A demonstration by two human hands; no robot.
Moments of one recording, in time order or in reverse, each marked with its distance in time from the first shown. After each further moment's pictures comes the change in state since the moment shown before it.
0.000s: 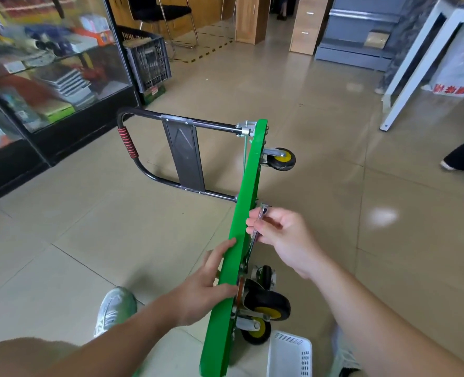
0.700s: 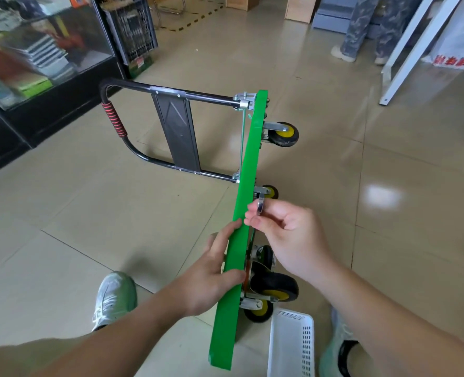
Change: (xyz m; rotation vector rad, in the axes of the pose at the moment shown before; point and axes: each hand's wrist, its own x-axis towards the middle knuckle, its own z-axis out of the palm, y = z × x) left_hand 0.007 -0.008 0.004 -0.024 0.025 0.036; right_hand -0.025 0.010 0.025 -0.108 0.090 -0.252
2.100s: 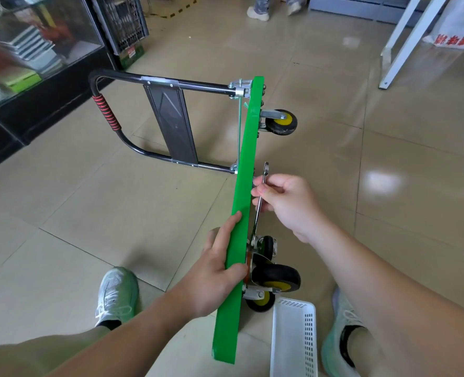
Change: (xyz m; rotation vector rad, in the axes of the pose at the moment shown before) left_hand -0.003 0.005 0.012 0.049 0.072 0.003; right_hand 0.051 0.024 -0.010 0.003 0.060 0.313
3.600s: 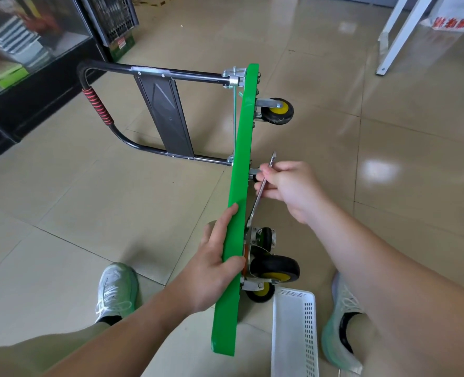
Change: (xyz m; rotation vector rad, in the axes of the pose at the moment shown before) left_hand 0.000 -0.005 0.003 -0.051 0.003 -0.004; right_hand 0.021 0.001 -0.009 0.152 0.103 0.167
